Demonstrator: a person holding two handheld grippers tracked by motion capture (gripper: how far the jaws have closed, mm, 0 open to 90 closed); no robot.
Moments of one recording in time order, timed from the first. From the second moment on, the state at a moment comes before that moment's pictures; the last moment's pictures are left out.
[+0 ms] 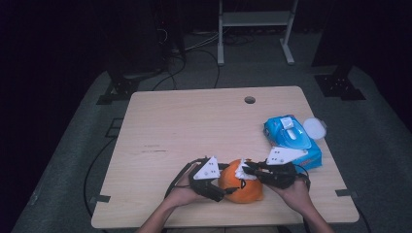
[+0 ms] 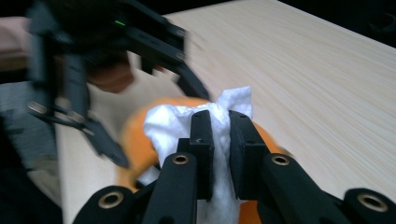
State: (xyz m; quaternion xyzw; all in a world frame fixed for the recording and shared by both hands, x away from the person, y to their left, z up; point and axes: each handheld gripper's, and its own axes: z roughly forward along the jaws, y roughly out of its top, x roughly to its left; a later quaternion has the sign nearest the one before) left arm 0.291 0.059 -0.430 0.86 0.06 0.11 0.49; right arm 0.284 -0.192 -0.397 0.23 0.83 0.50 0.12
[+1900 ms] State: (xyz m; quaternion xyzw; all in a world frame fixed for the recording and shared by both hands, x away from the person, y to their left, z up) left arm 0.314 0.085 -0.436 0.86 0.14 0.03 0.49; right arm 0.284 -0.187 -0.403 0.21 0.84 0.49 0.12
